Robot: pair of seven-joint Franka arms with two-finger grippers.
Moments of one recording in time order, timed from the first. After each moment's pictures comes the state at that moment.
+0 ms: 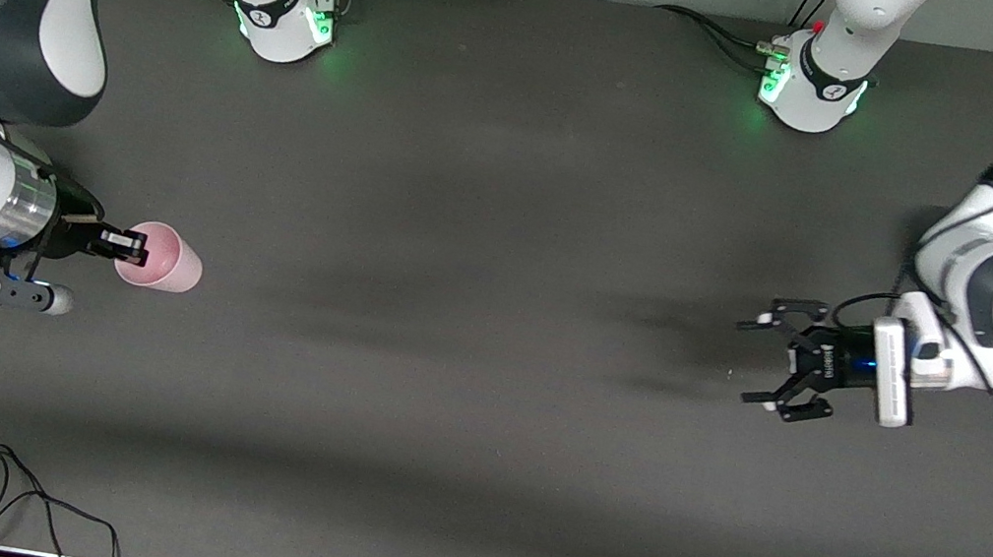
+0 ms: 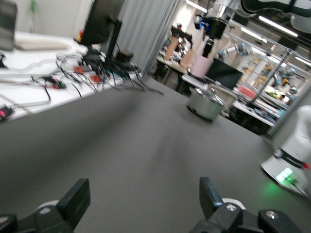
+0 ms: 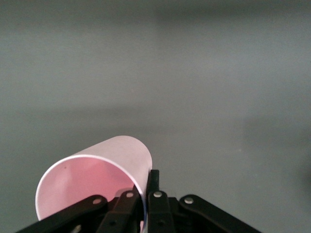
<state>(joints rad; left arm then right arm) 0.92 0.55 -0.93 -1.99 -1.02 2.07 1.70 0.19 0.31 -0.15 -1.52 0.11 1.71 0.08</state>
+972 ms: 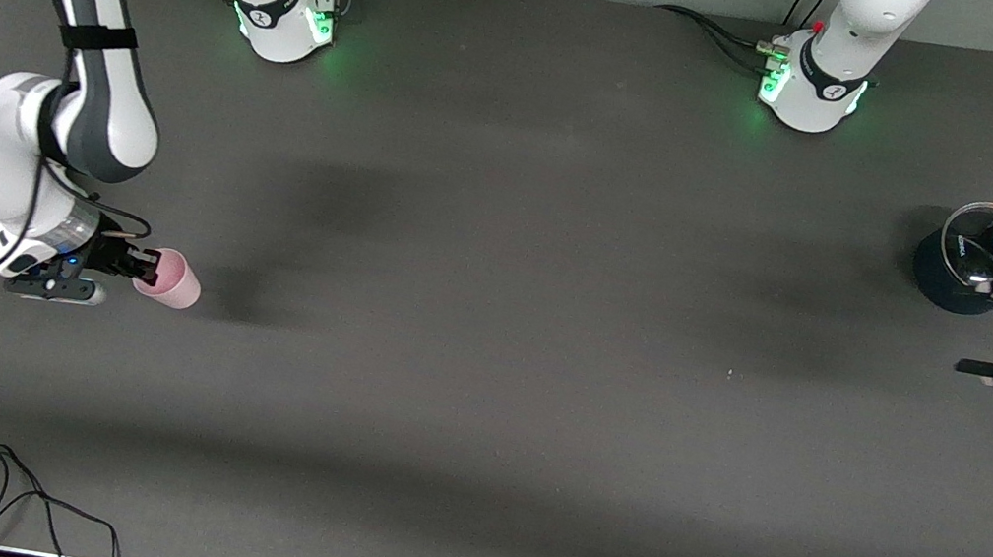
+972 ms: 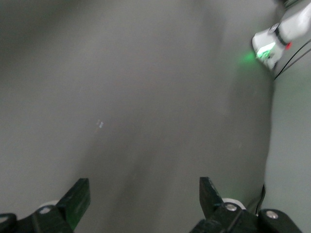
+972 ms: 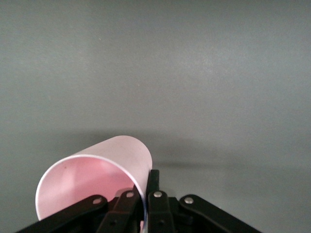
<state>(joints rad) 0.98 0.52 -0.96 -1.41 -0.12 1.39 1.02 0.20 0.27 -0.26 -2.13 0.19 2.43 -0.18</state>
